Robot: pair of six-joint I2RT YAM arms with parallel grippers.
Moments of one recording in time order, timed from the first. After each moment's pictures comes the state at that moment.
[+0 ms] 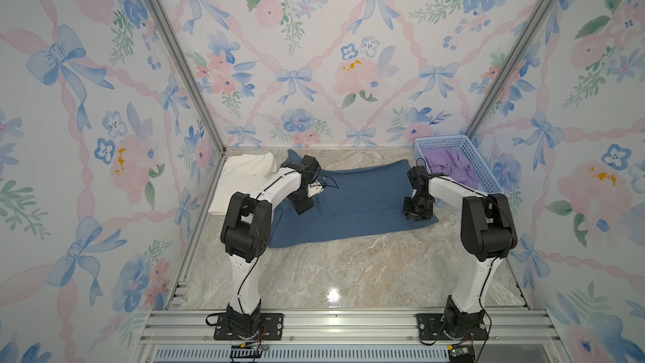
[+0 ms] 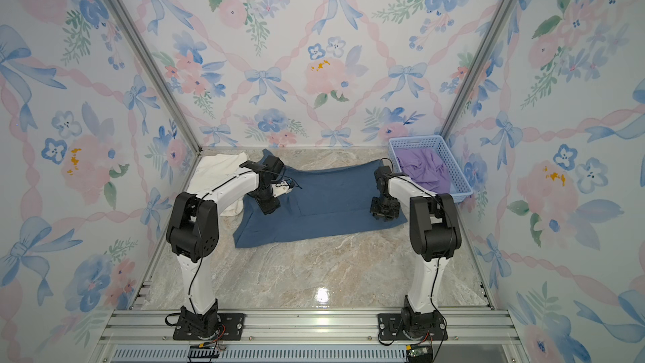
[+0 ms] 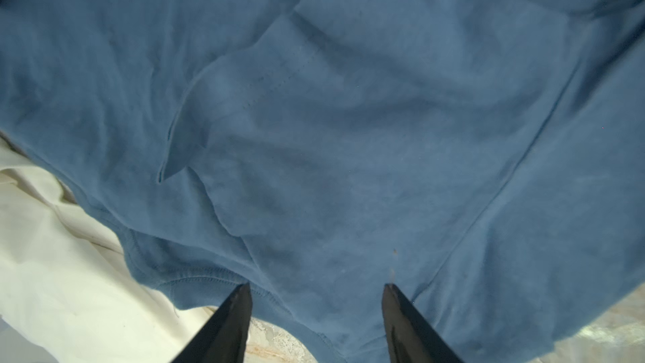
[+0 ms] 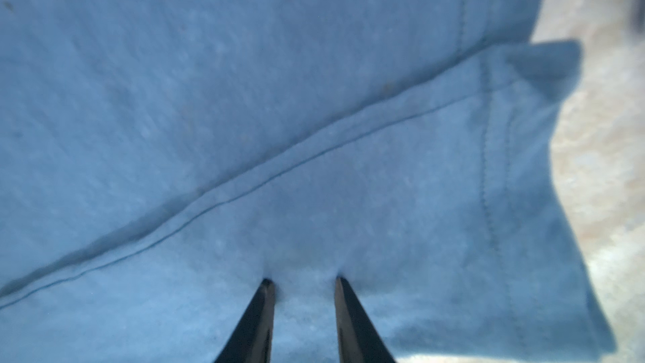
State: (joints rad) left arm -0.39 2.01 1.60 -1.02 -0.18 0.56; right arm 0.13 1.94 1.31 -0.88 0.06 0.41
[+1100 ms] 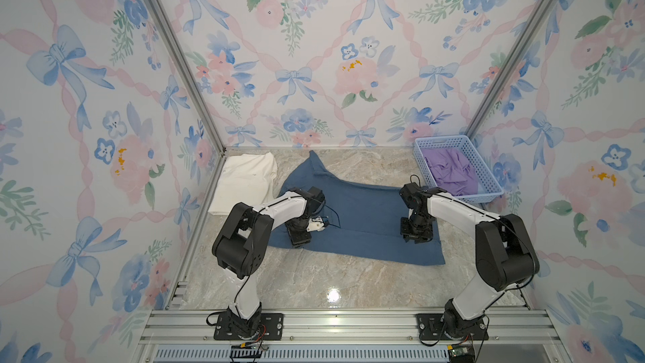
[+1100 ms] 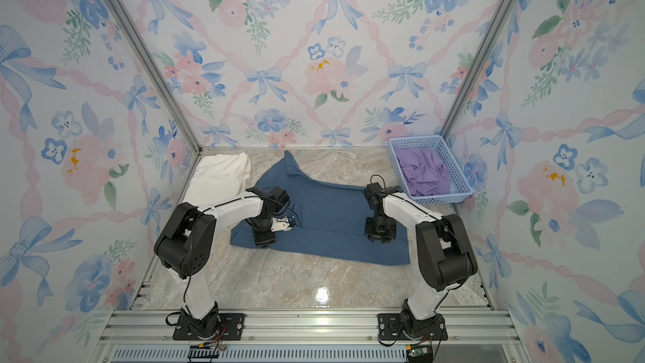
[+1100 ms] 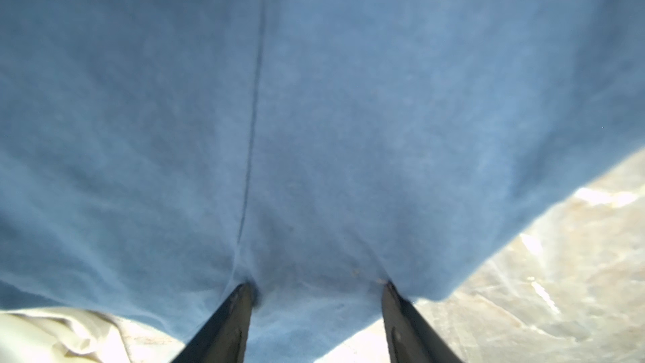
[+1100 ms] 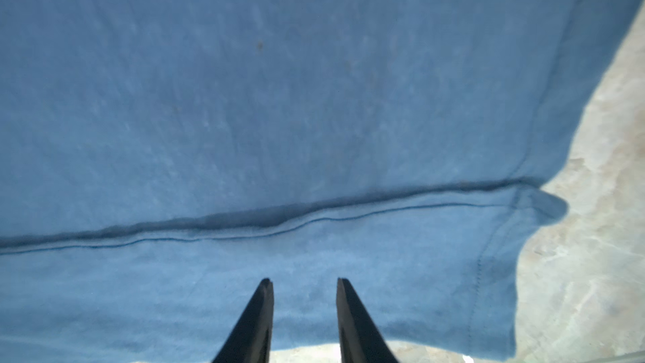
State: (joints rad) left arm -0.52 1.84 1.20 -1.02 -0.22 0.65; right arm 0.33 1.71 1.09 -1.00 0.05 0.49
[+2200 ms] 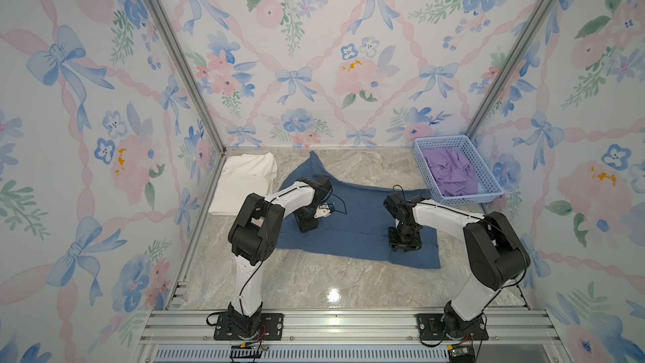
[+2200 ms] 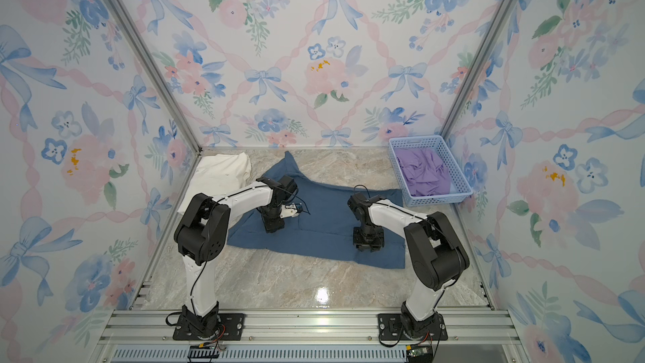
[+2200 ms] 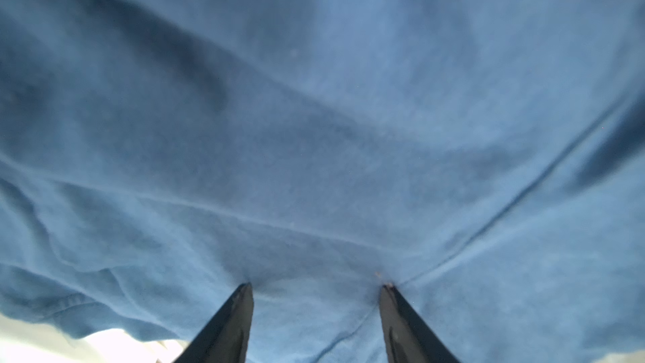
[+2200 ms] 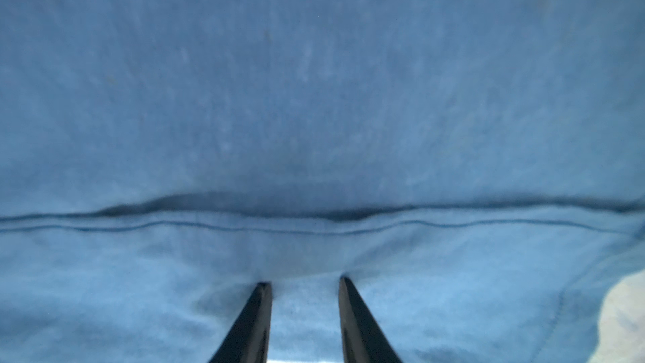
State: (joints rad) left arm -0.52 2.00 1.39 -1.00 -0.28 0.63; right arm 0.47 1.72 1.02 -0.93 0.03 0.55
